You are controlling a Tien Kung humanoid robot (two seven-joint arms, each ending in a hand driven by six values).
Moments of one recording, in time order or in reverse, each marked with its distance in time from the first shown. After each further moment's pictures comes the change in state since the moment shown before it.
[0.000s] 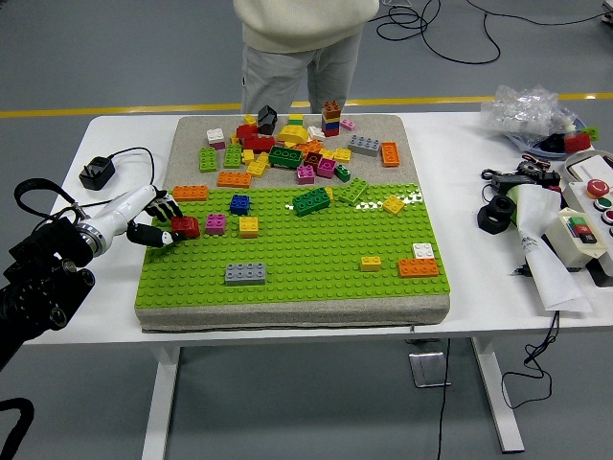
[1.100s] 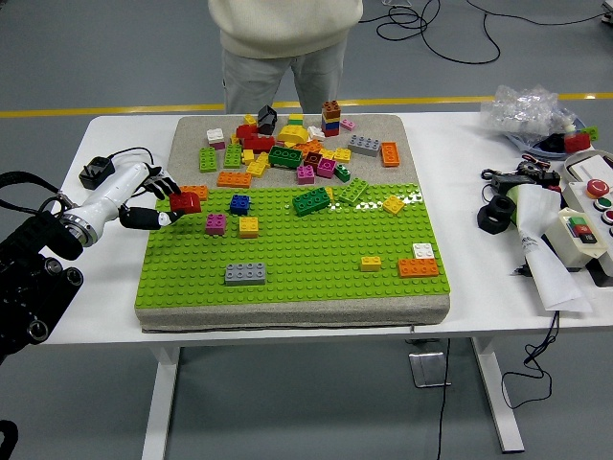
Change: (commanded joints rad) left arm 0.163 0.055 -0.155 -0.371 0.059 -0.009 0.043; right arm -0.006 -0.013 0.022 0.000 -0.001 0.001 0.004
